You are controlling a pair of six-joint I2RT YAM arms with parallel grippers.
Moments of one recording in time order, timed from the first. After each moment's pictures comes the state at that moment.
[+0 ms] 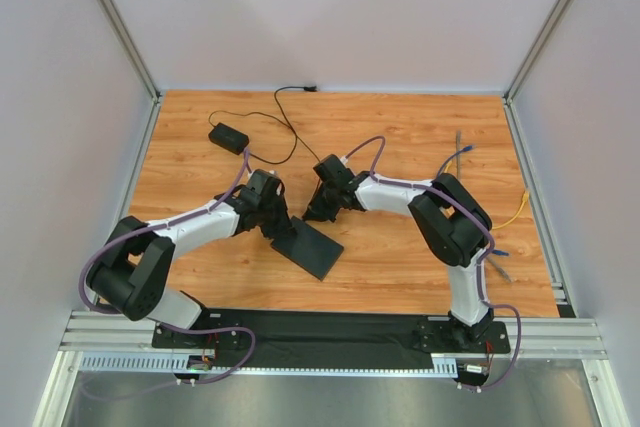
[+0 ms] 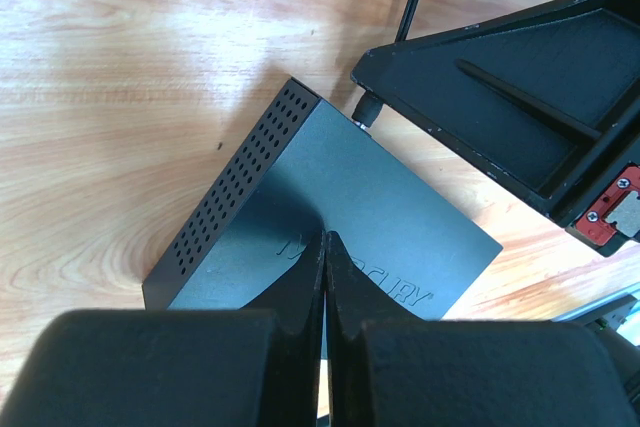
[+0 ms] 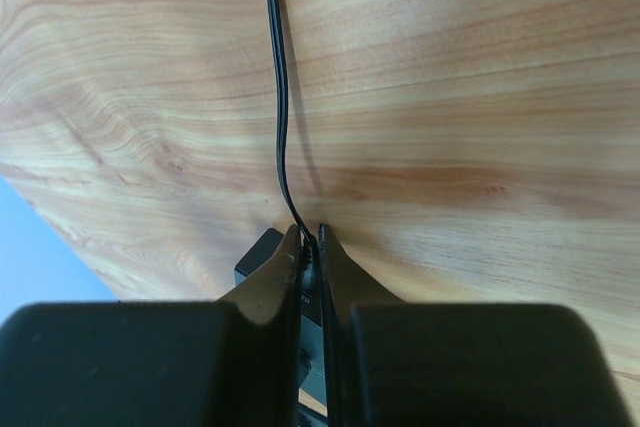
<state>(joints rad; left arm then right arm) -0.57 1.48 0.74 -0.29 0.13 -0.83 0.74 2.01 1.27 -0.24 -0.11 1.27</state>
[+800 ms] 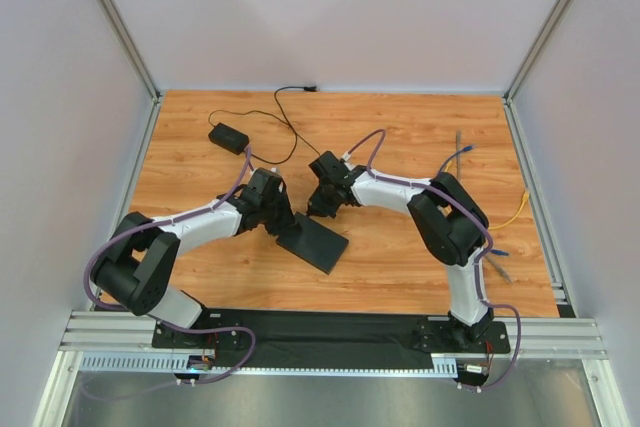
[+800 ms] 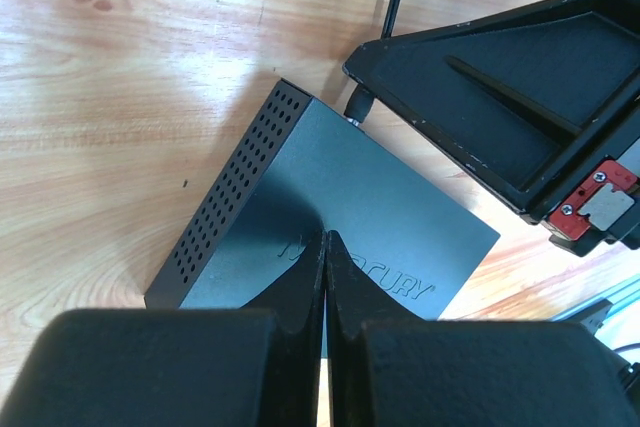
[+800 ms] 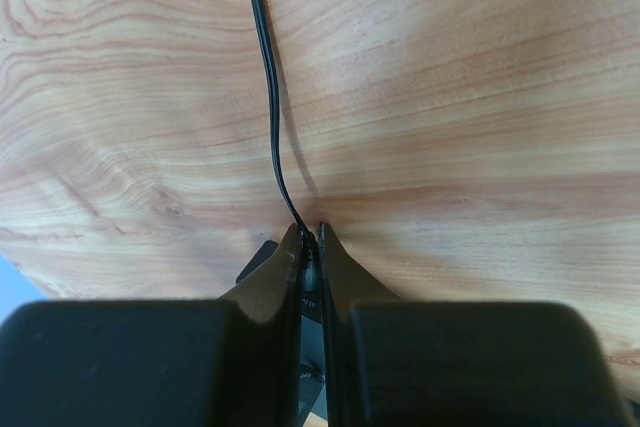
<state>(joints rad) -0.57 1.52 0.73 -0.19 0.15 -0.84 0.75 2.03 1.35 -0.37 0.01 1.29</state>
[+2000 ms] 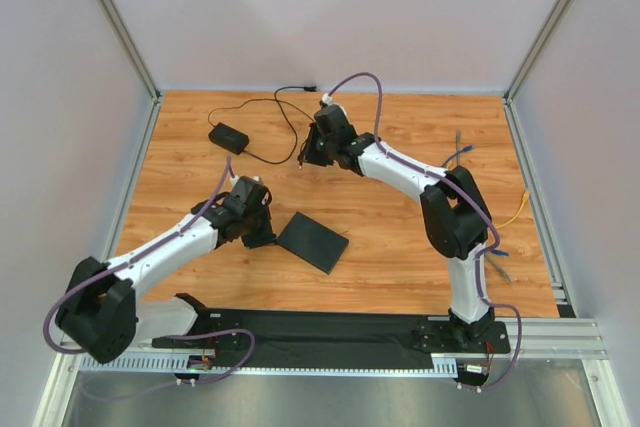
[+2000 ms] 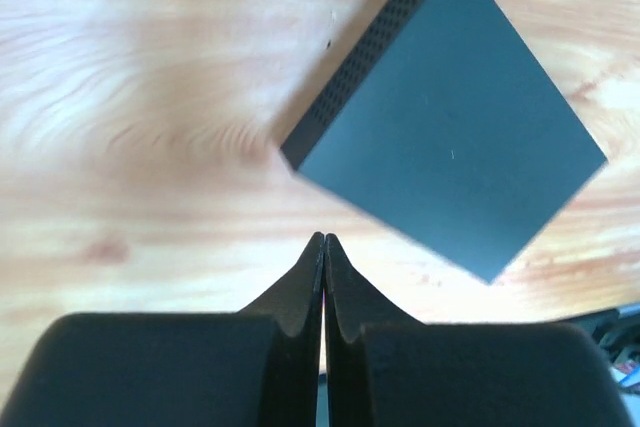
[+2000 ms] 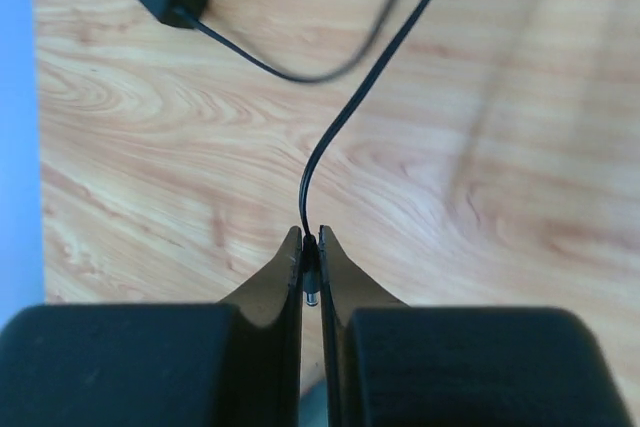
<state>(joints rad) -0.58 1.27 0.71 -0.52 0.03 -0.79 0.68 2.04 1.60 -0.27 0.00 0.77</state>
